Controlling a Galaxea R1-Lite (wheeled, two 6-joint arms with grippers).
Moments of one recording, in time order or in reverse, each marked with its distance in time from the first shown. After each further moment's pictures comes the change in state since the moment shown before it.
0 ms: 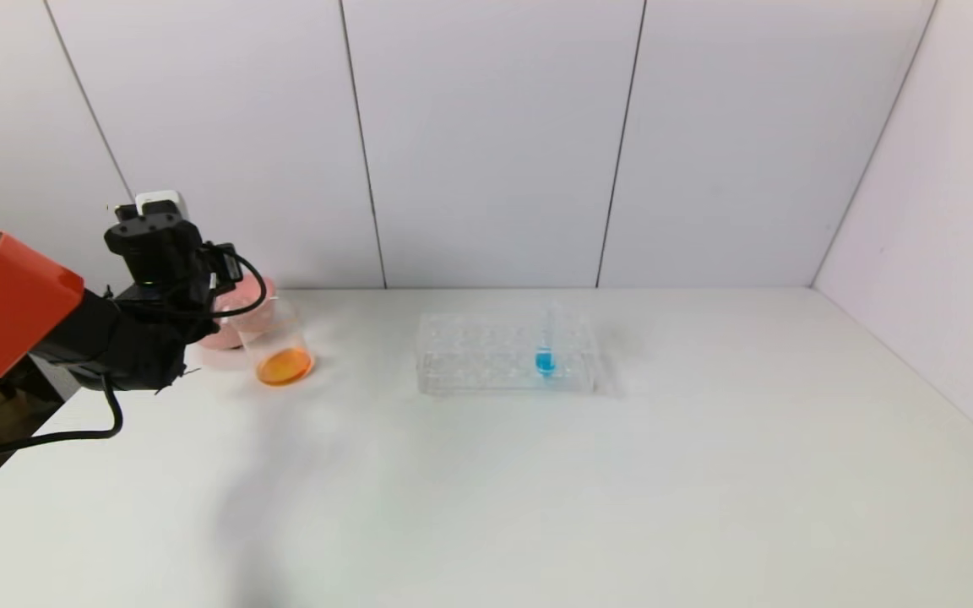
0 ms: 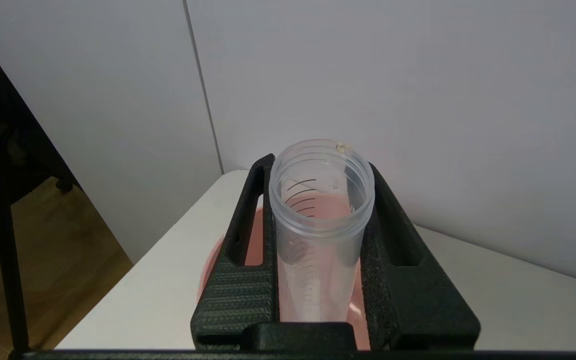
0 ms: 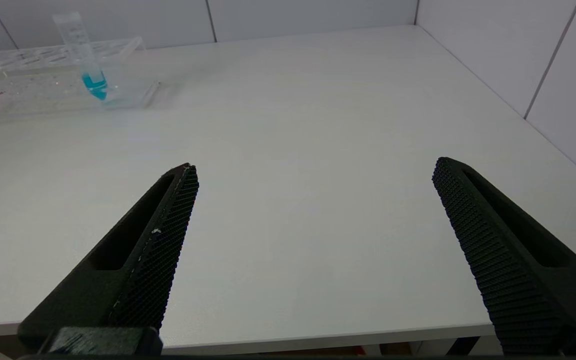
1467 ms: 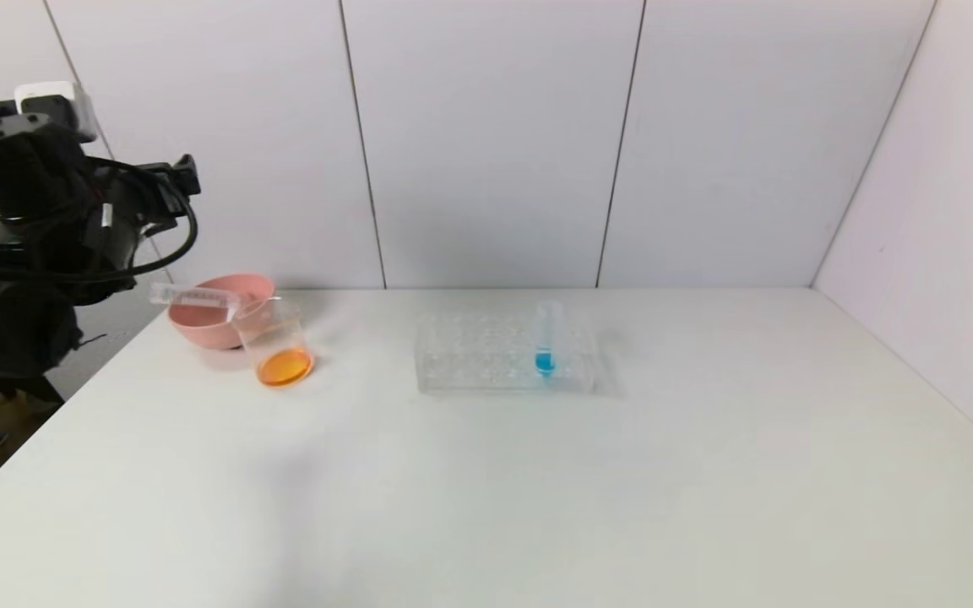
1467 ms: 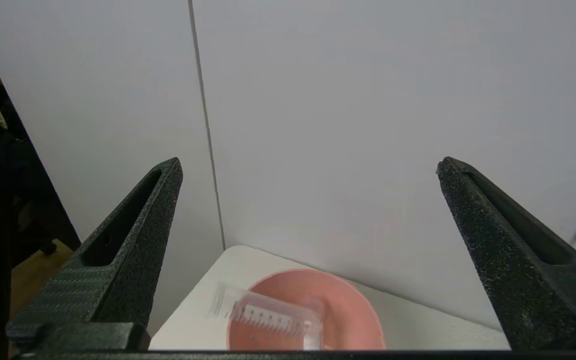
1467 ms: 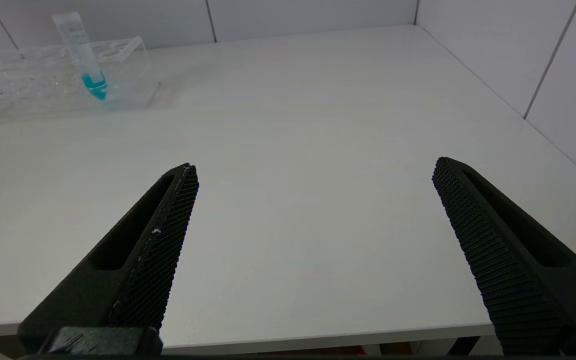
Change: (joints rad) left arm -0.030 -0.395 0.141 0.090 -0.049 0.030; right arm 0.000 0.000 0.000 0.000 0.000 0.000
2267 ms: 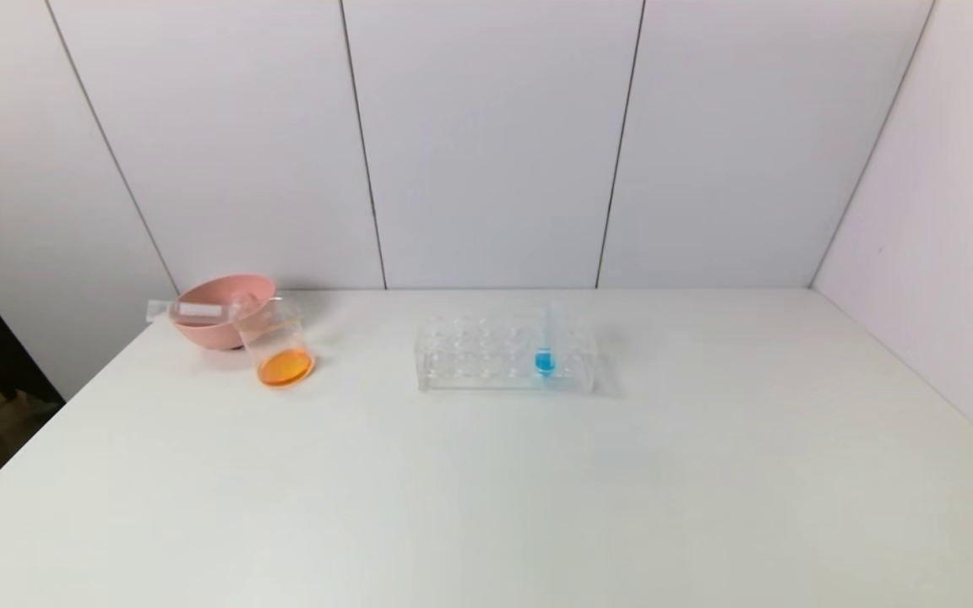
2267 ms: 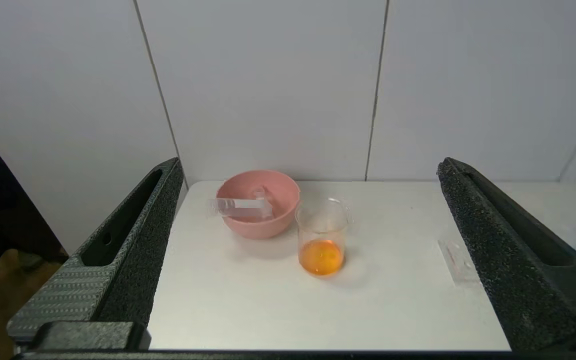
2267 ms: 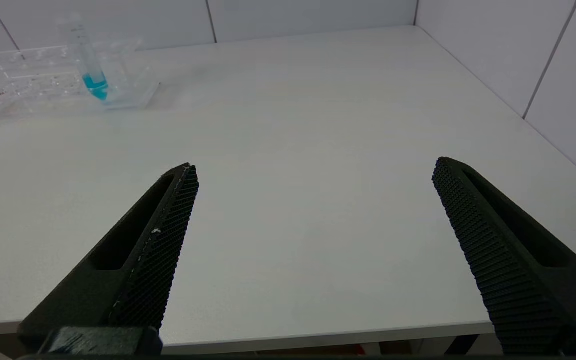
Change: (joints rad) left arm -0.018 -0.994 0.290 0.786 -0.330 0.000; right arm 0.000 0.000 0.000 0.000 0.000 0.000
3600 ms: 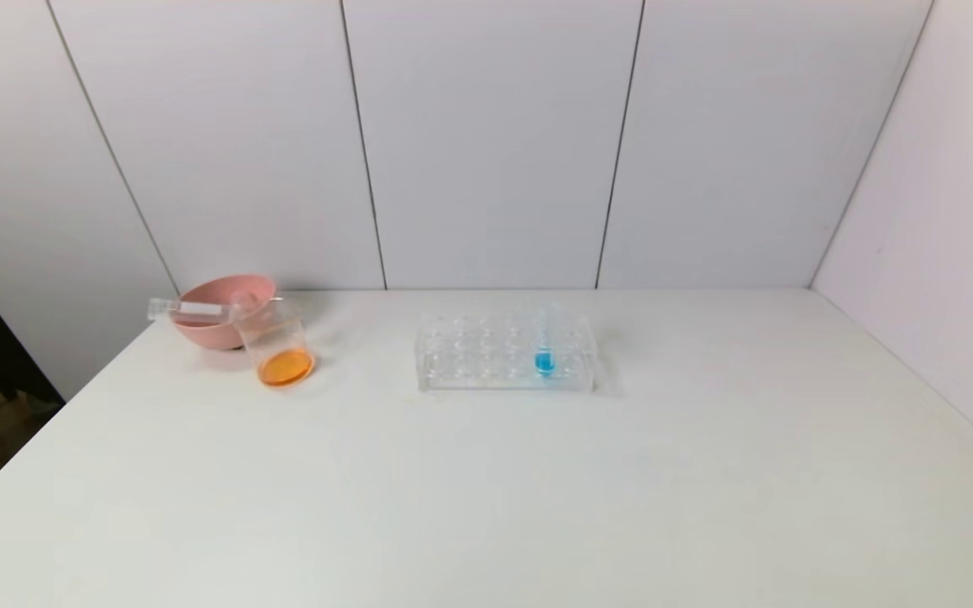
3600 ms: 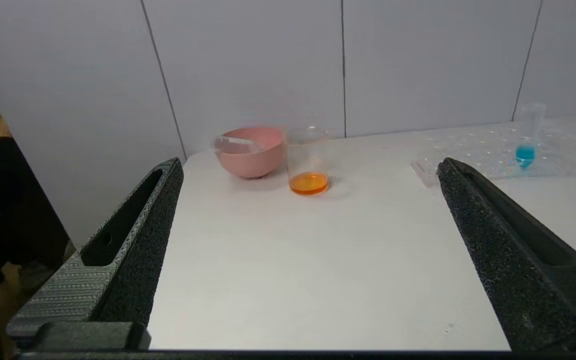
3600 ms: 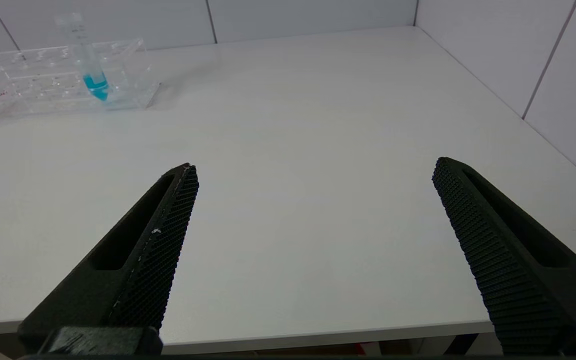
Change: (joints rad) left arm 0.000 -0.780 0.397 0.296 -0.031 0.050; right arm 0.000 0.000 0.000 0.000 0.000 0.000
